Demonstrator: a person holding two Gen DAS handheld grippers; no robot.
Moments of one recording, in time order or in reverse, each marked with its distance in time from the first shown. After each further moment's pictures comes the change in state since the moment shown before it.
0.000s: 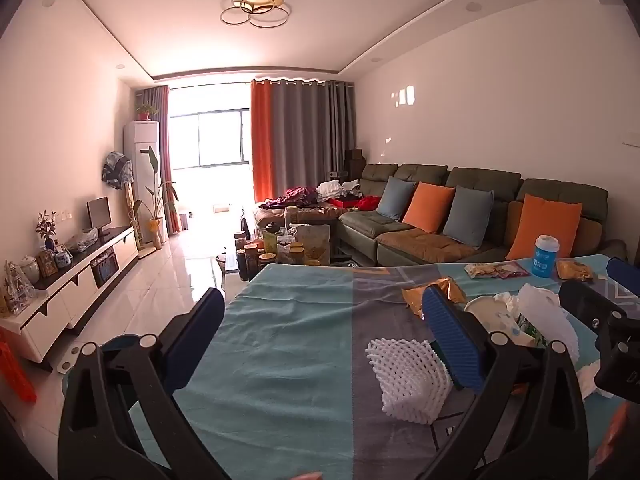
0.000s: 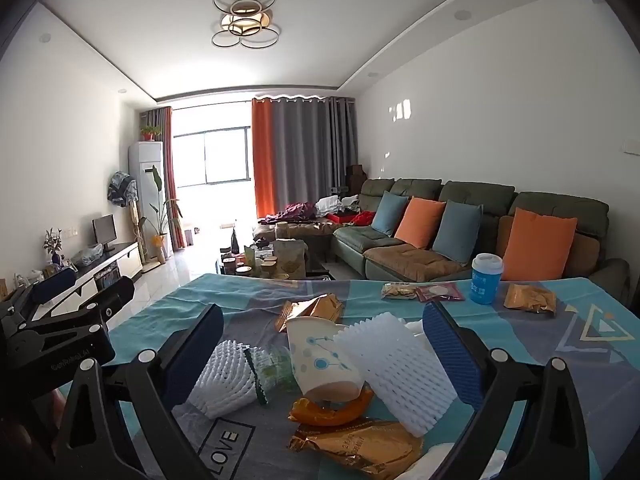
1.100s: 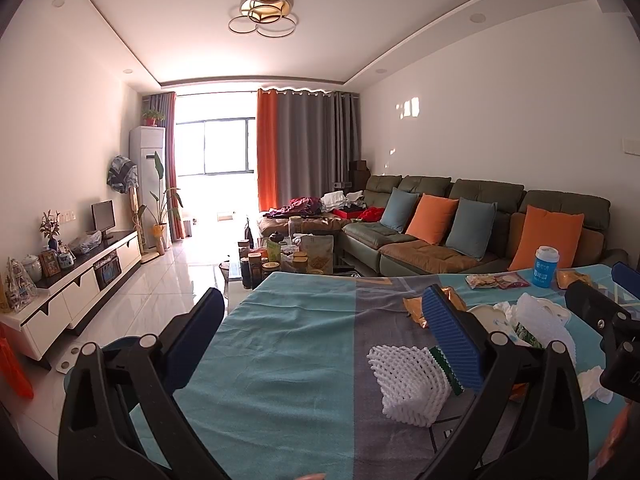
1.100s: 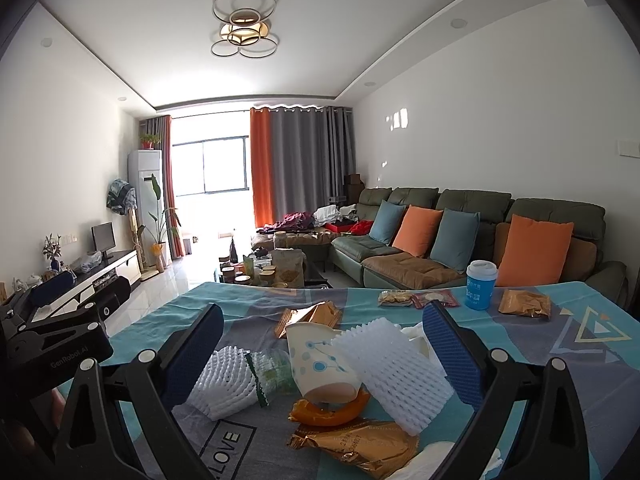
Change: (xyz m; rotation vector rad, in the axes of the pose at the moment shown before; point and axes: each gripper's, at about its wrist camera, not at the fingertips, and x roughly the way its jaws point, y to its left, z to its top) left arm -0.010 0.001 0.001 -0.023 -0.045 0.004; right arm -0.013 0.000 0.003 0.005 -0.033 -0.004
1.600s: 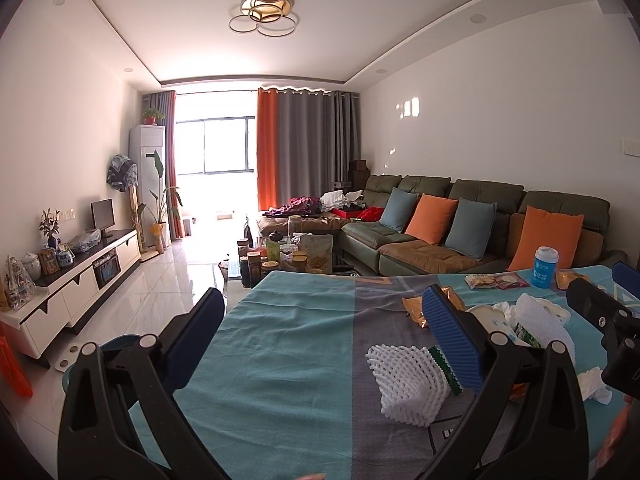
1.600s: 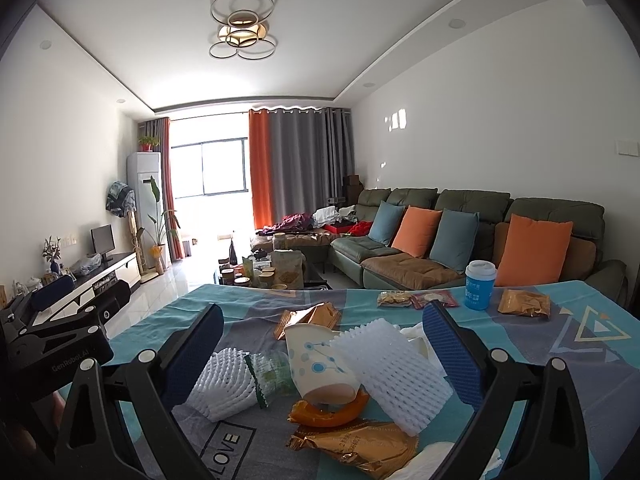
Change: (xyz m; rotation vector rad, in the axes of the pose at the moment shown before) left arm -0.001 -0.001 0.001 -0.002 0.001 0.000; right arm 0.001 0.000 -0.002 0.005 -0.007 -0.003
